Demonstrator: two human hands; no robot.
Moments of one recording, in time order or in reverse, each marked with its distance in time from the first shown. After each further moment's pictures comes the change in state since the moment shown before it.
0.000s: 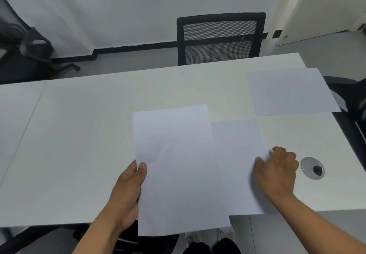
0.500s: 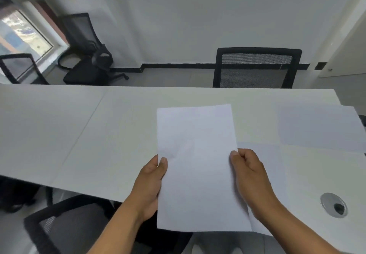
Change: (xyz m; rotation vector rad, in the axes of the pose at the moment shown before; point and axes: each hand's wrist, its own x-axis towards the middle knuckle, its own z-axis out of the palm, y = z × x) left_hand -0.075 0.039 0.021 -0.041 0.040 0.136; right_hand -0.087 -0.120 -0.074 0.644 -0.518 -0.273
